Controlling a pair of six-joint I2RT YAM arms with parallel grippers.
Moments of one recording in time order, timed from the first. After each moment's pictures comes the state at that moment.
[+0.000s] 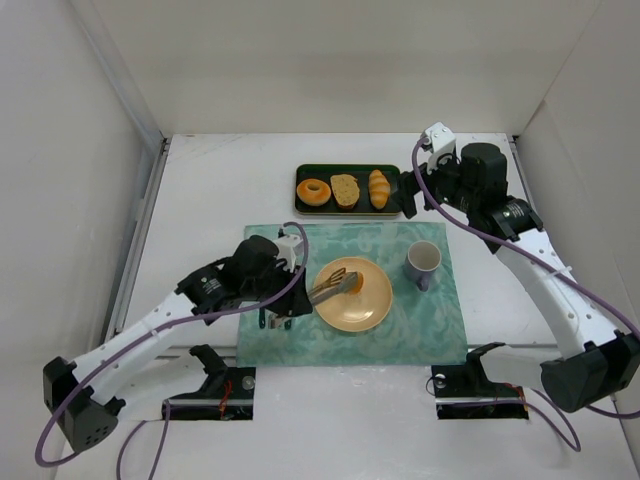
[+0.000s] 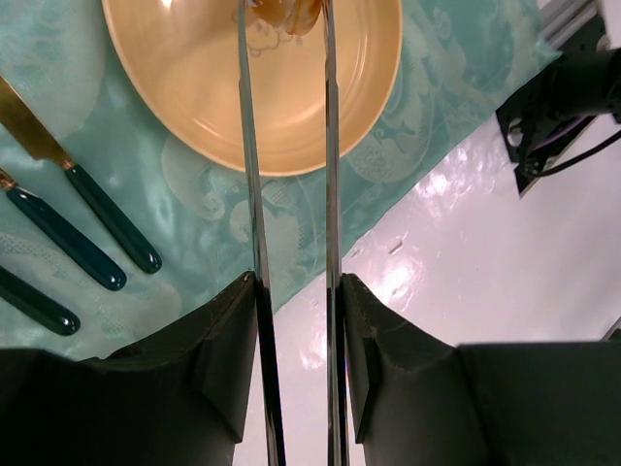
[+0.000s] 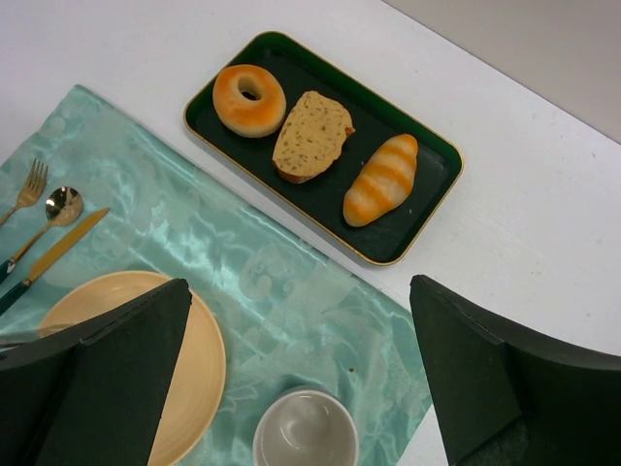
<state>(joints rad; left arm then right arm) -0.79 0.88 0.79 -0.70 0.26 -0.47 0.35 1.21 1.26 -0.43 -0.24 -0.16</state>
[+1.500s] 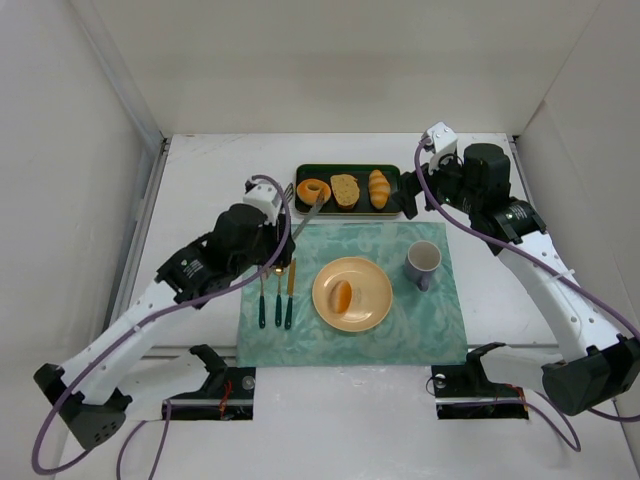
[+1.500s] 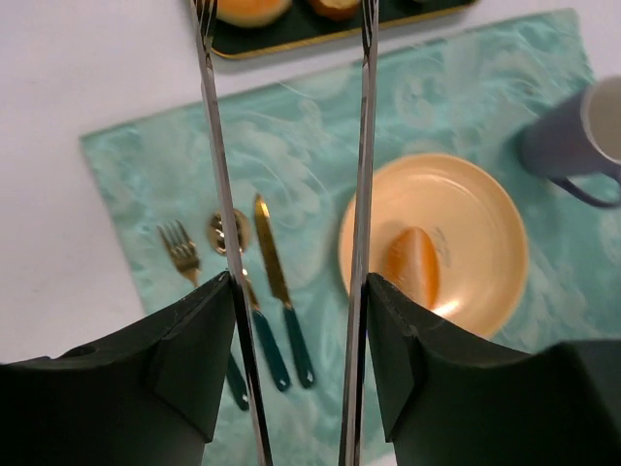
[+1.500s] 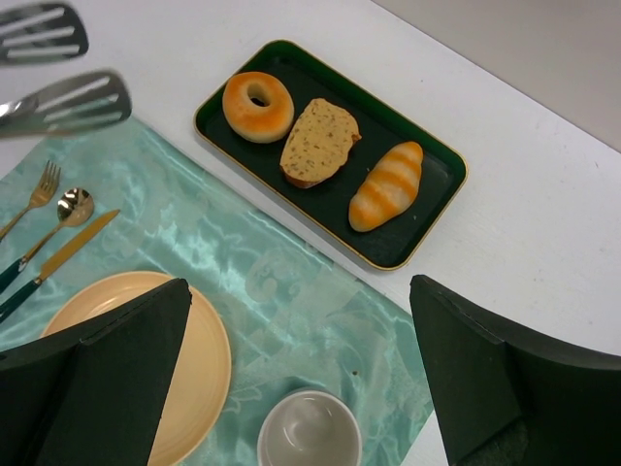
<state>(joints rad) -0.77 0.94 1.08 -0.74 -0.22 -0.39 0.35 1.19 1.26 -0.43 -0.26 -0.16</state>
